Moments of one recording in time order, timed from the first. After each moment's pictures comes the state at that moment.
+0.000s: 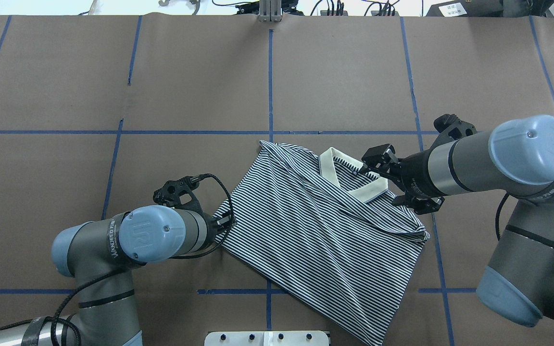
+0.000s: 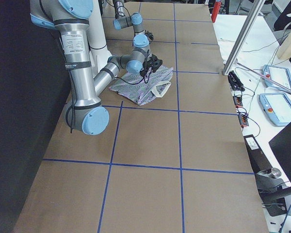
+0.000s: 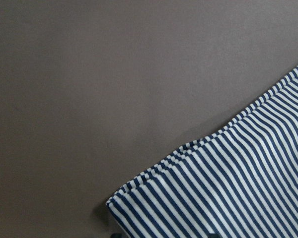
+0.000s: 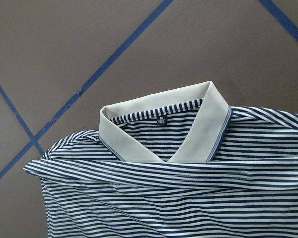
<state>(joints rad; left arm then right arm) -0.31 -2.02 -1.82 -1.82 -1.60 -1.79 0.60 -1.39 2.10 -1.24 1.92 1.94</state>
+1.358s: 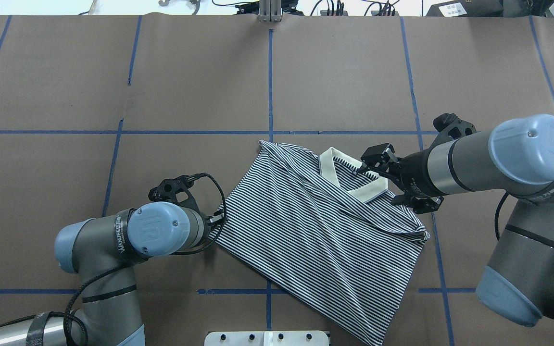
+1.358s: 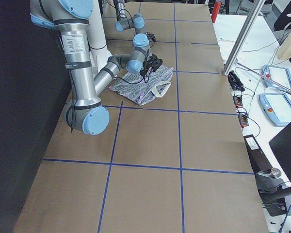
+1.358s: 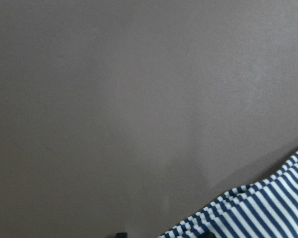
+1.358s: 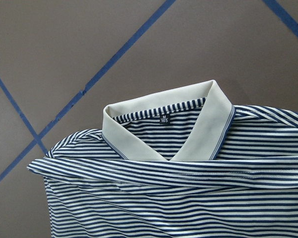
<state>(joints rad) -0.32 -2.02 -1.79 -1.75 -1.60 -1.78 0.60 -1.38 2.10 -1.24 1.92 1.95</state>
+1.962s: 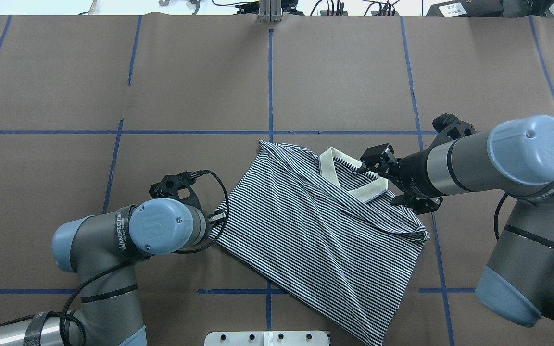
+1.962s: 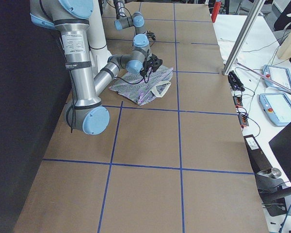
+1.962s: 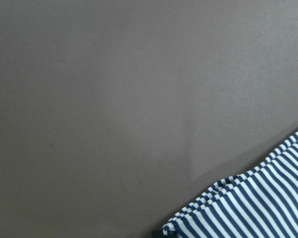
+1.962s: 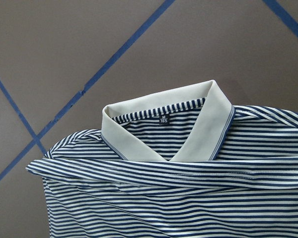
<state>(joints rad) -0.34 -2.04 -1.84 -1.66 -1.59 -1.73 0.60 -1.38 2.10 -1.24 1.91 1.94</state>
